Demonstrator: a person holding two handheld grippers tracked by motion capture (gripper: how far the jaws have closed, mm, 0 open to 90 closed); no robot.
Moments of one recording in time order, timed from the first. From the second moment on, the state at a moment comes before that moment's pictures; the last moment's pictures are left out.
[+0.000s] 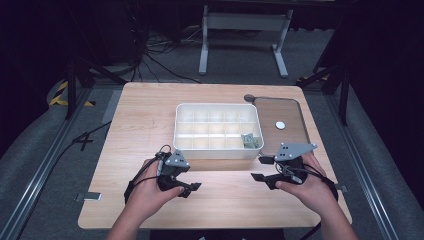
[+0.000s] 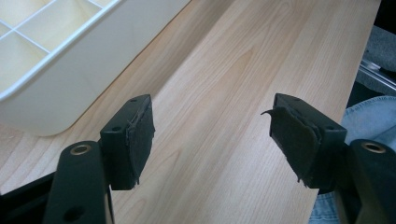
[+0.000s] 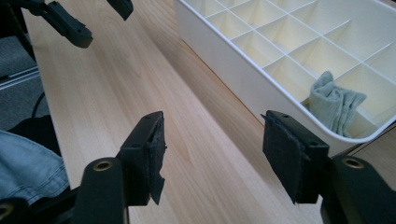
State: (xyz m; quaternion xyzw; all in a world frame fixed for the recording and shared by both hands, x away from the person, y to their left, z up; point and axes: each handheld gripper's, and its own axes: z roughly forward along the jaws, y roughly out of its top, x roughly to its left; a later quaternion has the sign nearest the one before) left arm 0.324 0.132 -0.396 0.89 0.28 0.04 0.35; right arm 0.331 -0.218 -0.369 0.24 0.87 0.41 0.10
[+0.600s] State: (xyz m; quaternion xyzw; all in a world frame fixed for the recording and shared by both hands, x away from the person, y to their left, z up) left arm 0.321 0.136 -0.397 0.90 0.28 0.03 0.33; right arm 0.324 -0.196 -0.399 0.21 0.91 0.34 0.08
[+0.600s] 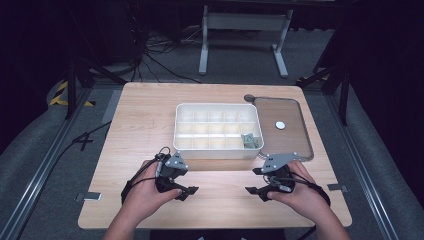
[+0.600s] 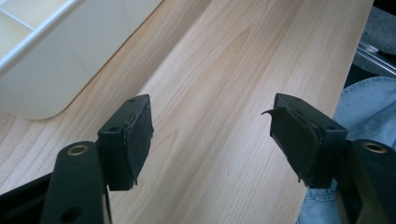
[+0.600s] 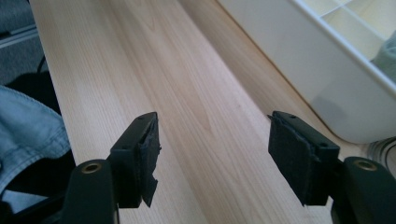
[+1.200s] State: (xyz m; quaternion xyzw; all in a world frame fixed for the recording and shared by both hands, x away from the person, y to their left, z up) left arm 0.322 0.130 -0.406 0.92 0.26 0.01 0.29; right arm 0.317 -0.164 -0.435 0.18 0.94 0.29 0.05
